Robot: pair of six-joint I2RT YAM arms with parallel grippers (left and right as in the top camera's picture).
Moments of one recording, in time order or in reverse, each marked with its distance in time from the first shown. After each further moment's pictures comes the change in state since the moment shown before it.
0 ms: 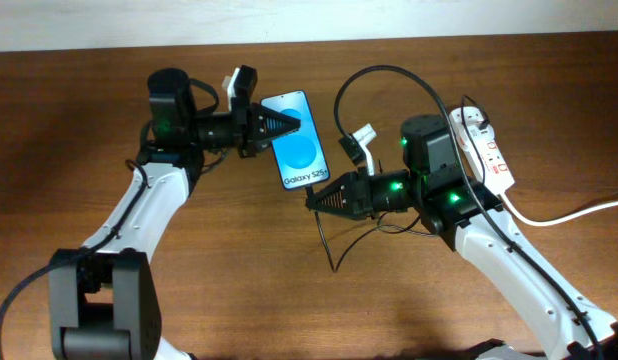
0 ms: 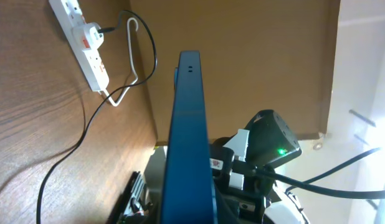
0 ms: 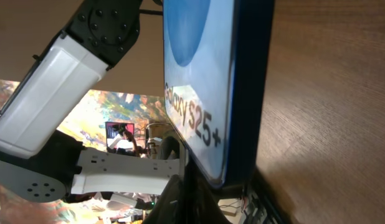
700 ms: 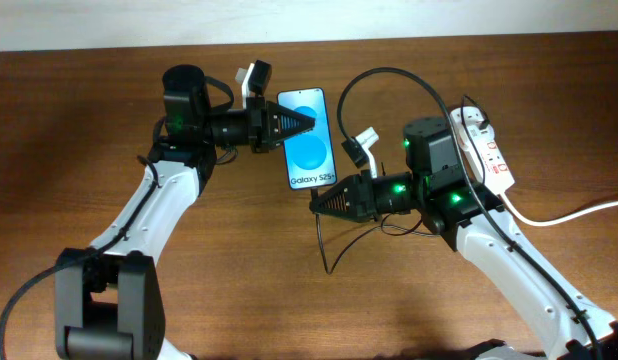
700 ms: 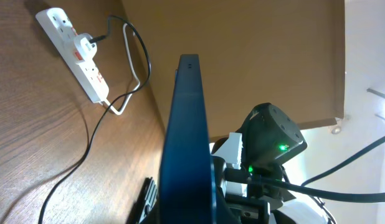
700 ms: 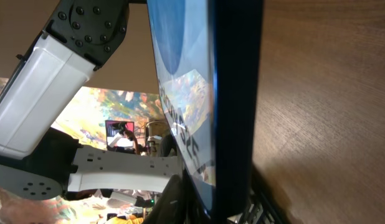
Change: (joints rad) left arm -0.057 0.000 0.023 0.009 -0.045 0.084; right arm -0.020 0.000 -0.017 -0.011 -0.017 -0.030
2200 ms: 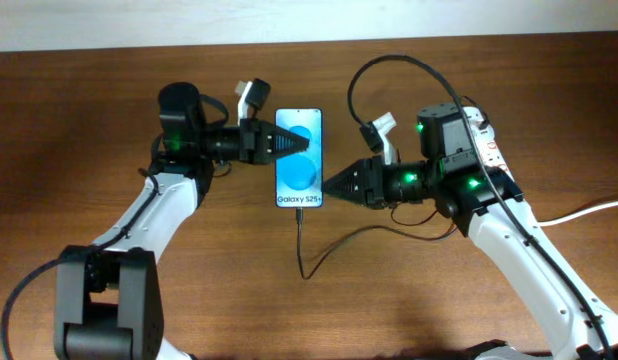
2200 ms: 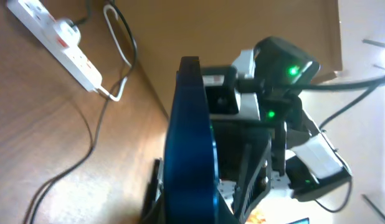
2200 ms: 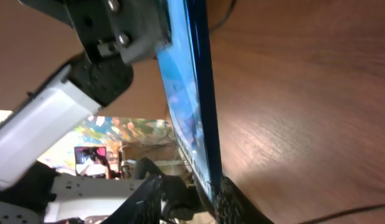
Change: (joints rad) left arm 0.030 -0.001 -0.116 0.189 0.125 0.085; right arm -0.053 0.003 0.120 -0.262 0.128 -0.152
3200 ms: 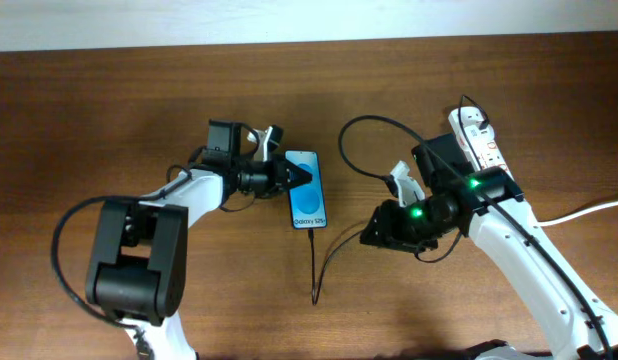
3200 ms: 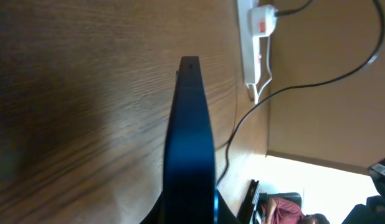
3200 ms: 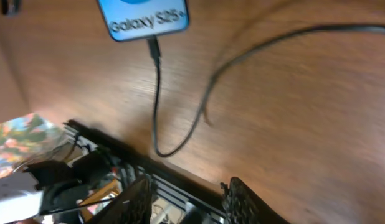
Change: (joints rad) left arm -0.068 0.231 -0.003 -0.536 -0.499 0.441; right arm 0.000 0.000 0.002 -0.609 0.463 -0.234
